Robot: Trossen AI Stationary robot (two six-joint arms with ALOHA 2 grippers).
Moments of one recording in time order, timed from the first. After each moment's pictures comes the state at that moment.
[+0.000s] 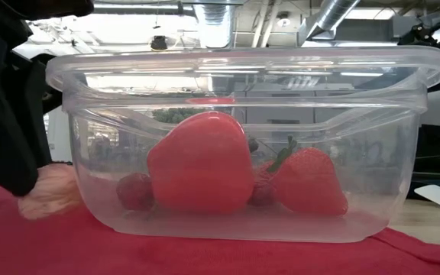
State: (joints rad) left arm -0.76 1.91 1.11 -0.32 -0.47 -0.76; right arm -0.09 0.01 0.09 -0.23 0.37 0.03
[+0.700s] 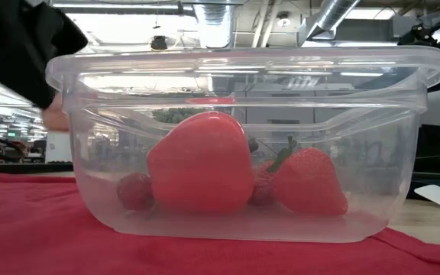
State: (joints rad) left arm -0.76 1.76 1.11 -0.46 -0.52 -0.76; right arm -0.09 0.01 0.09 -0.23 0.37 0.03
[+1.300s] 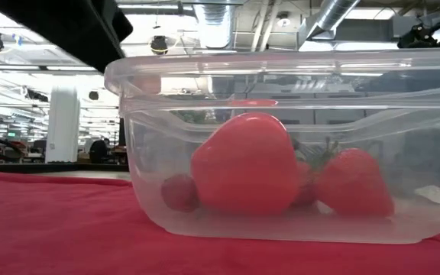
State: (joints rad) left arm -0.67 1.74 1.13 -0.34 -0.50 -0.53; right arm -0.09 0.01 0.09 -0.23 0.37 0.03
